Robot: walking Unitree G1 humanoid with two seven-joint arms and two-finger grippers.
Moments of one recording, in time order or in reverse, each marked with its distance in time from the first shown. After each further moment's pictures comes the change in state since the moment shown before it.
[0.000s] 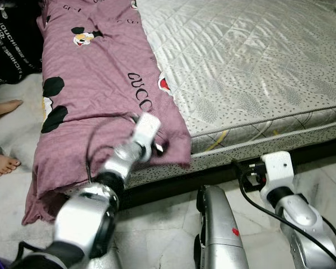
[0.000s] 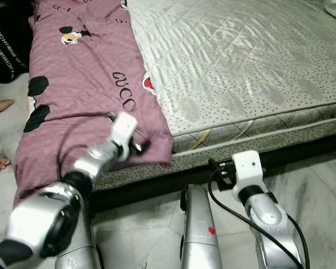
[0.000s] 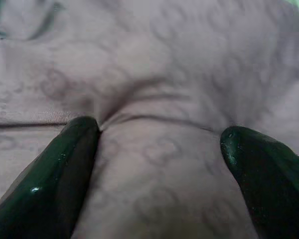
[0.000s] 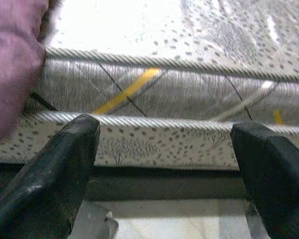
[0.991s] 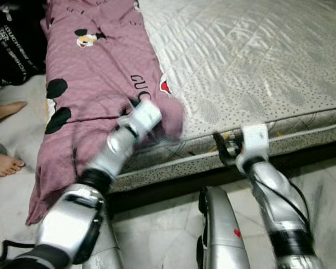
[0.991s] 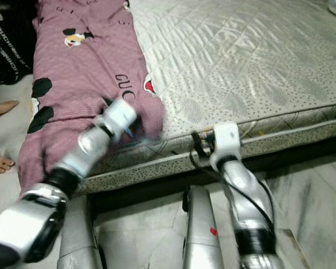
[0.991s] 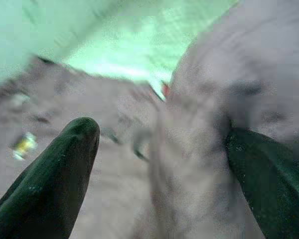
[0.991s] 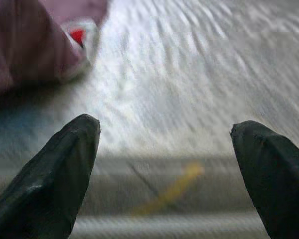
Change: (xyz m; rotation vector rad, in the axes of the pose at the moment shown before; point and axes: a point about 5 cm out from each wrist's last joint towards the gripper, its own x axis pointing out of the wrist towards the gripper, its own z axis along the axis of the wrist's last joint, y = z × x) left arm -0.028 0.043 0.064 0.421 -0.382 0.324; right arm 0.071 0.028 0.041 0.078 -0.152 0.018
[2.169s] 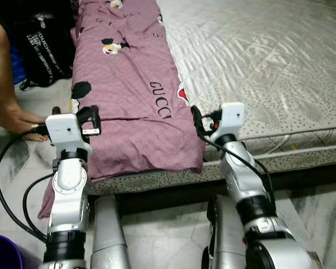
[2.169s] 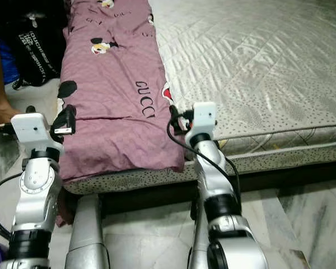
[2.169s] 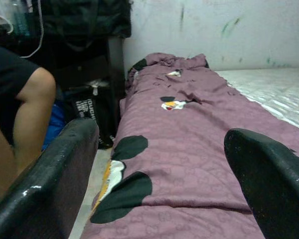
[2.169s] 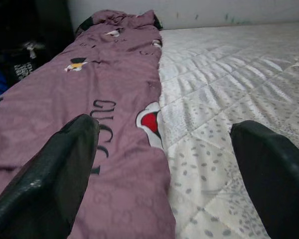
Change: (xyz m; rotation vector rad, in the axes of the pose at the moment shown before) left arm -0.103 0.044 -0.034 -0.516 -0.029 0.603; right arm 0.047 0.041 0.021 0.164 -0.151 0.006
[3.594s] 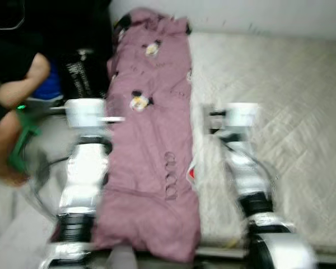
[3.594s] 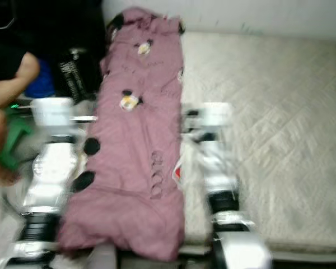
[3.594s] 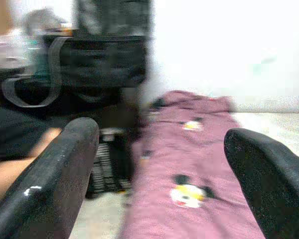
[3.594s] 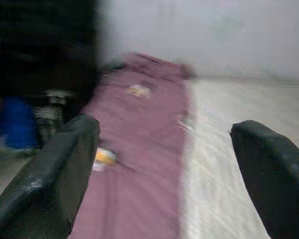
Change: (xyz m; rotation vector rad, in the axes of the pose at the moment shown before) left arm 0.015 -0.014 0.009 0.032 -0.026 -0.032; right arm 0.007 0.010 0.002 -0.021 -0.049 -0.019
